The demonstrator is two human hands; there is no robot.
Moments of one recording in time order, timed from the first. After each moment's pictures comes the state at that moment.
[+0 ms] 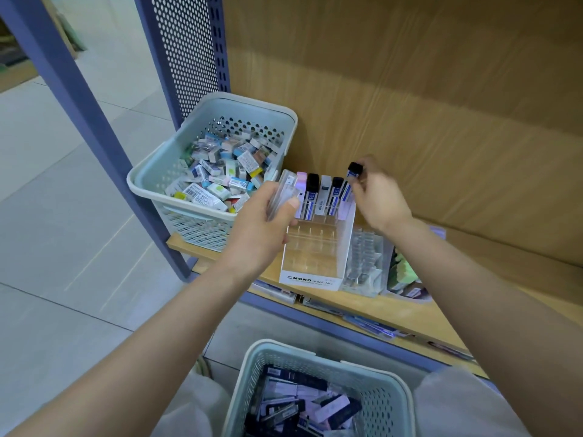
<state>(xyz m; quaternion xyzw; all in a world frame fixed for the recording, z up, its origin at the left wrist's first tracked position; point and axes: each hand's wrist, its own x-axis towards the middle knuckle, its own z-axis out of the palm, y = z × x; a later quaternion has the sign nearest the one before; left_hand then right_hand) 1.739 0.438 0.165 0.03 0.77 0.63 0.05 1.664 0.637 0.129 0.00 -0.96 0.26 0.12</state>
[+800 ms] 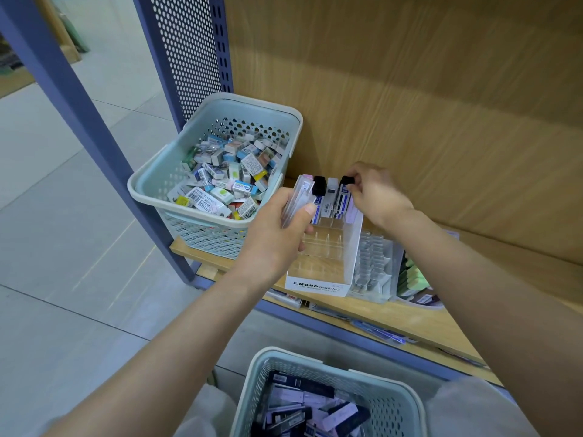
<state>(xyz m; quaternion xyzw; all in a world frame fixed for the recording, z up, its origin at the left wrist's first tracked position) 1.733 0.446 0.163 0.04 0.77 0.64 0.07 1.636 0.640 0.118 0.03 -0.98 0.21 0.06</state>
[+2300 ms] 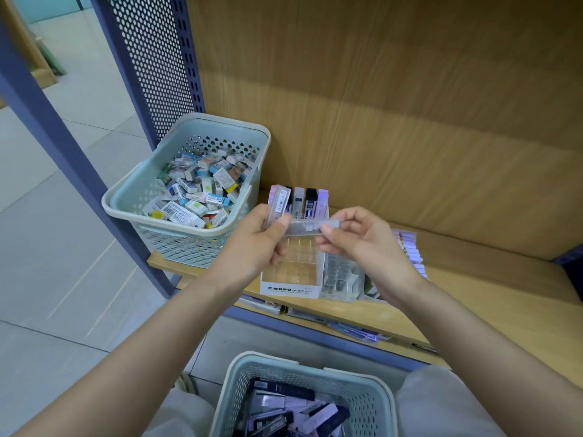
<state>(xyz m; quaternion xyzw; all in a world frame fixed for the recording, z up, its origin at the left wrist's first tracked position) 1.741 0.461 0.168 0.02 0.76 0.63 0.13 1.768 0.626 0.172 -0.08 -0.72 0.69 -0.03</state>
